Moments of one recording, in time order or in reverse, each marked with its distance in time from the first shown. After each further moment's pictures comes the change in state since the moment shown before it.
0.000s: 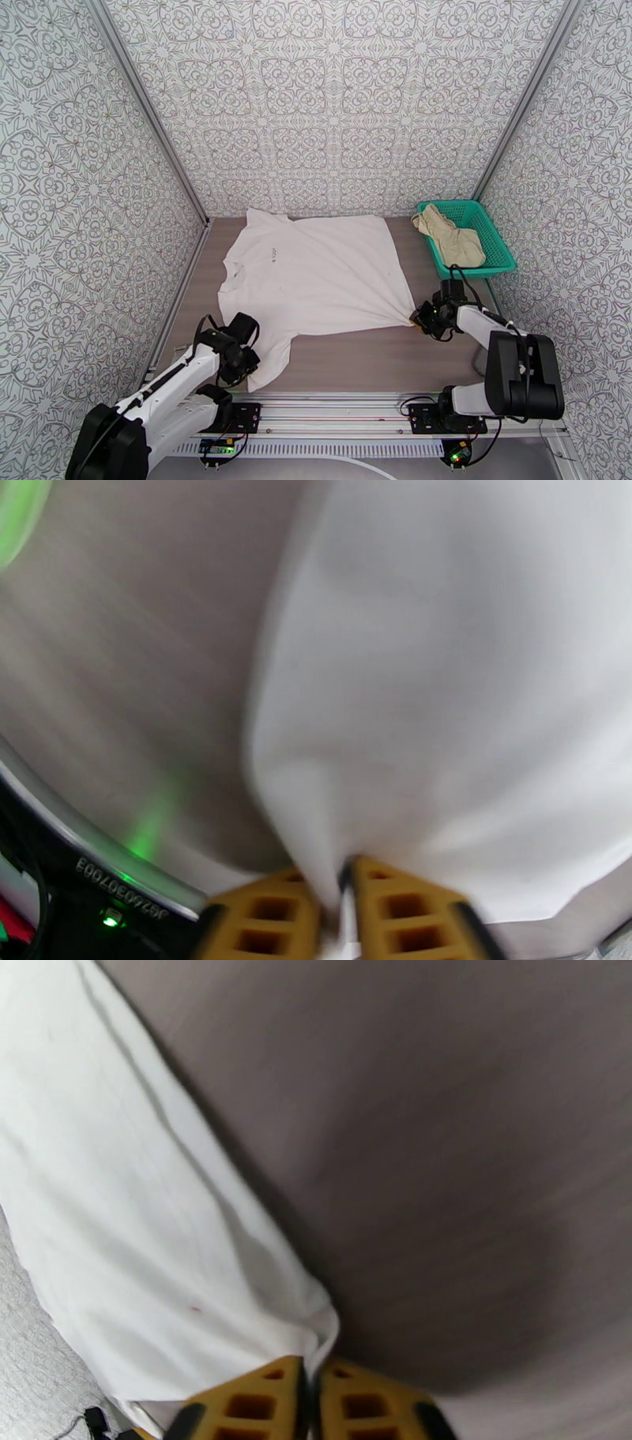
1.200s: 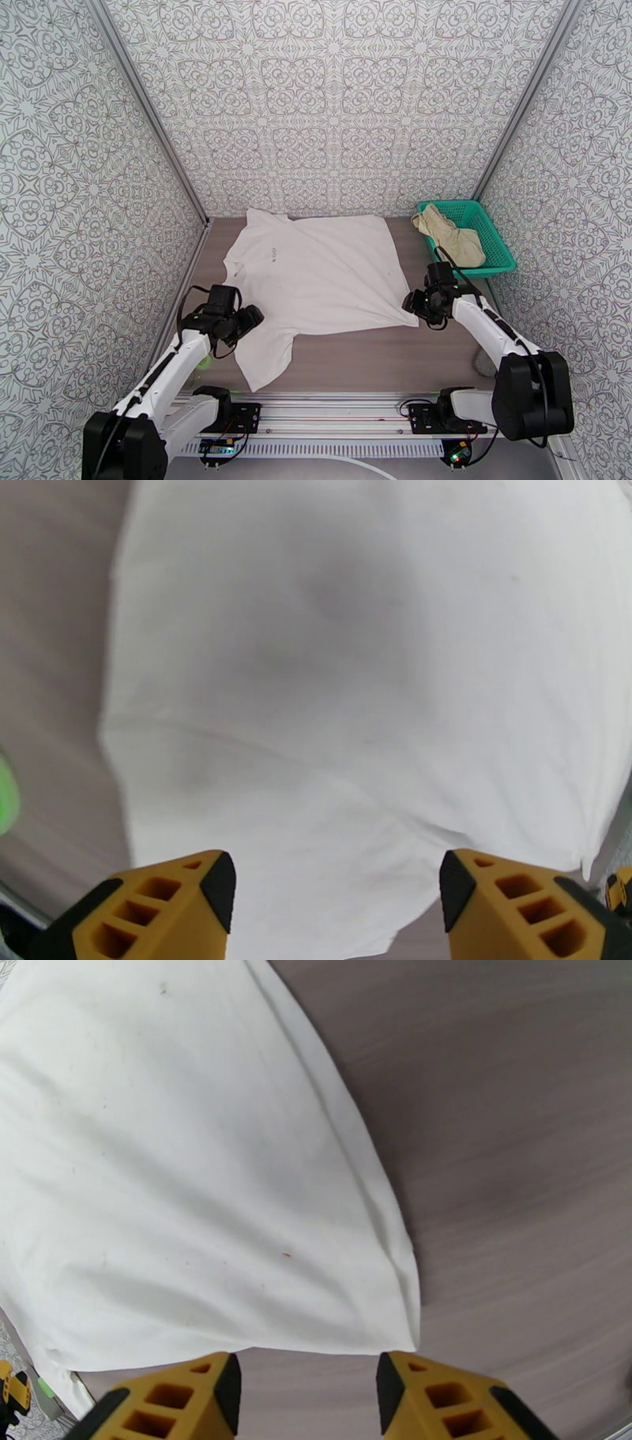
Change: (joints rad) left arm 0.282 -0.003 0.158 0.181 0.066 0.266; right arm 0.180 -0.114 0.148 -0.255 0.229 -0.099
